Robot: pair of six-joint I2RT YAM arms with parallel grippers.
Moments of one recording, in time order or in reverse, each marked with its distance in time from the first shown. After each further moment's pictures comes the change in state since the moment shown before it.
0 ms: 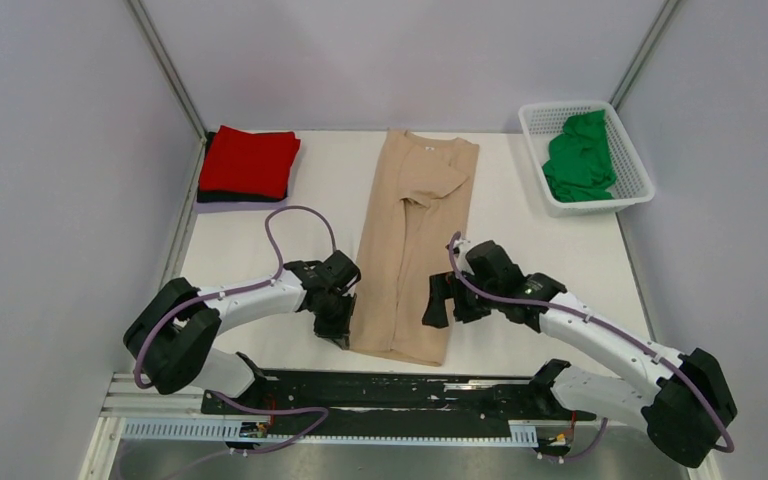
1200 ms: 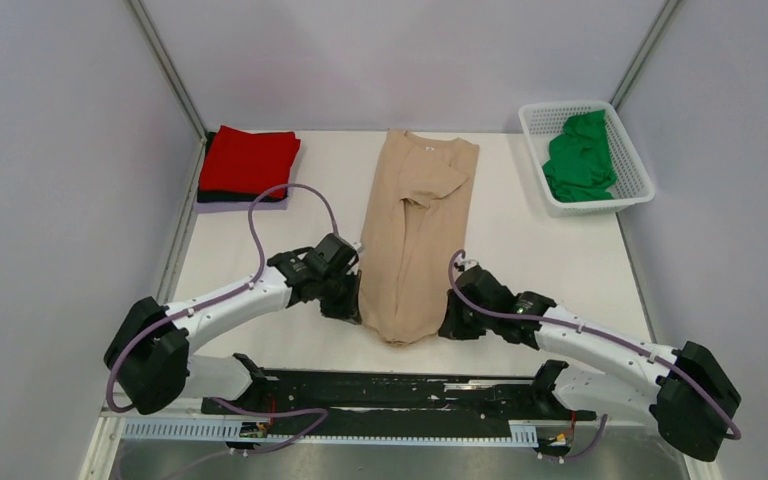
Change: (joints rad) left arm 0.007 -0.138 0.068 -0.011 -0.020 -0.010; right arm 0.225 -0.034 -0.154 0.002 0.182 0.311
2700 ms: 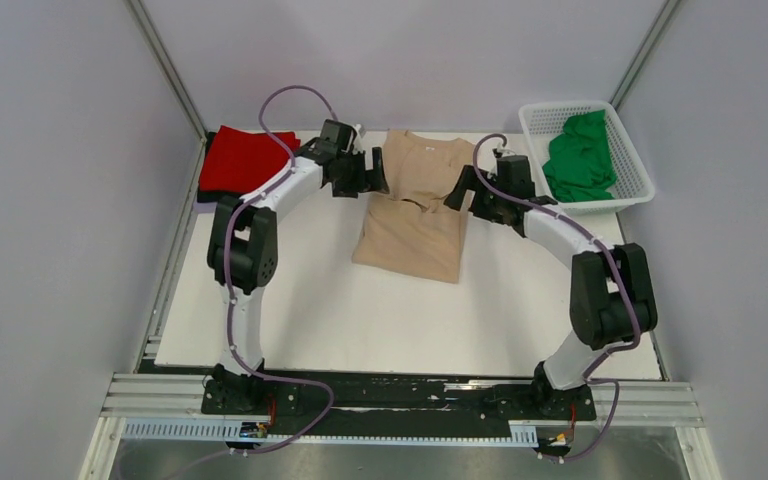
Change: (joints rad) left arm 0.393 0.850 1.001 0.141 0.079 0.224; right arm -0.677 0.670 0.594 0.361 -0.123 -0.301
